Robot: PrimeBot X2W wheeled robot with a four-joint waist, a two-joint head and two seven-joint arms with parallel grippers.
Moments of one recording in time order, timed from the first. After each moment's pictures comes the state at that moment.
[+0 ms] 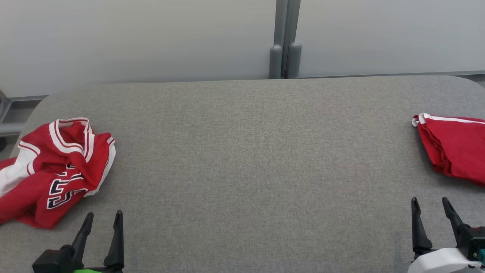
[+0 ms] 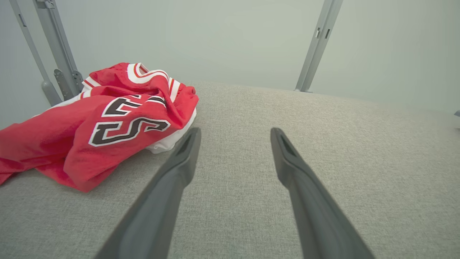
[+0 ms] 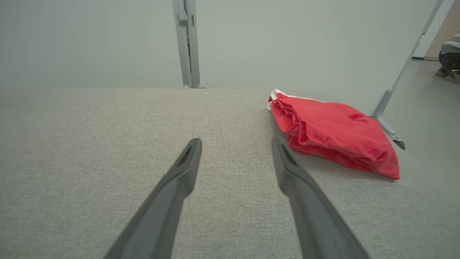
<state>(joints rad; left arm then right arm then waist) 0.10 0.24 -0.08 0.21 -0.40 -0.13 -0.26 0.10 -0.07 -0.21 0.18 0.03 0.13 -0.26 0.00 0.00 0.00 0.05</state>
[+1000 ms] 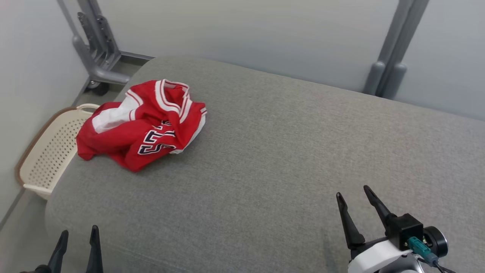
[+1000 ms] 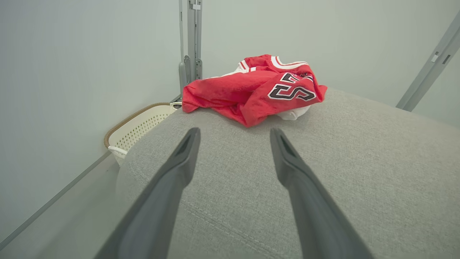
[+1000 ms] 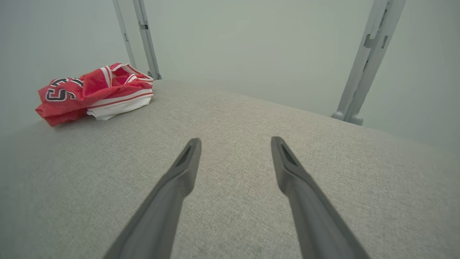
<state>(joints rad) 0.18 0.22 0.04 0.17 -0.39 -0.13 -0.26 0.03 -0.05 0.09 0.20 0.04 0.13 -0.26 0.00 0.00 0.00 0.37</state>
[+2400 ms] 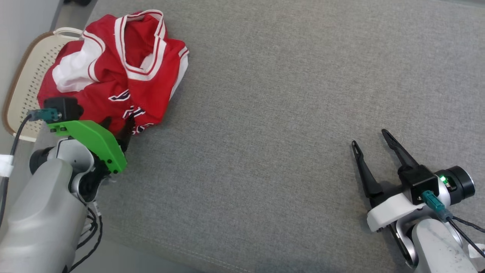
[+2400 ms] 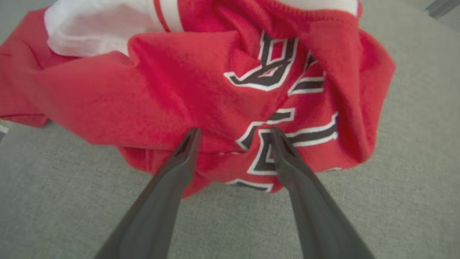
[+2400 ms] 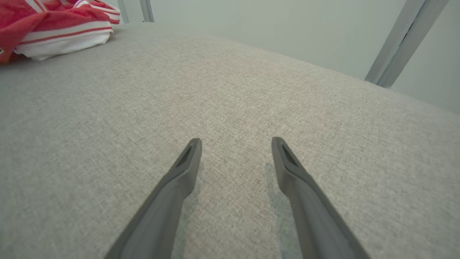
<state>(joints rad) -0.72 0.35 -0.50 0.79 -0.90 -0.13 0.17 -0.17 -0.18 0.10 0.18 -0.06 0.13 -0.25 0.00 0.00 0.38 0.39</state>
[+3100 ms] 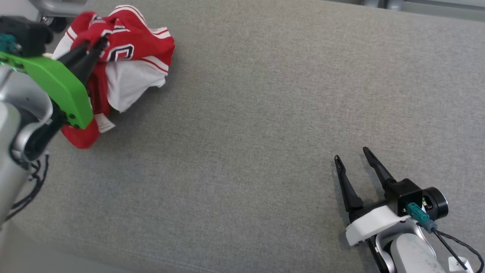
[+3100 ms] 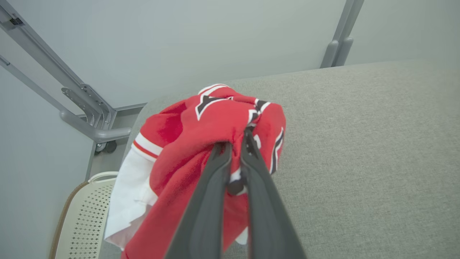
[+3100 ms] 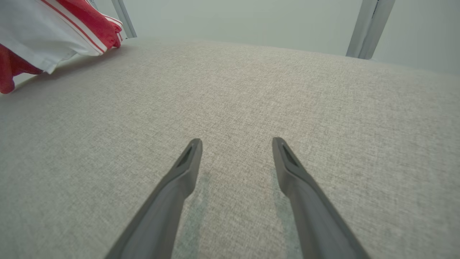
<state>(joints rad) -0.89 0.63 -0.72 0.39 -0.89 -0.12 0.18 -0.13 -0.07 0.10 0.22 0.00 0.13 -0.26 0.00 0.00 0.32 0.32</state>
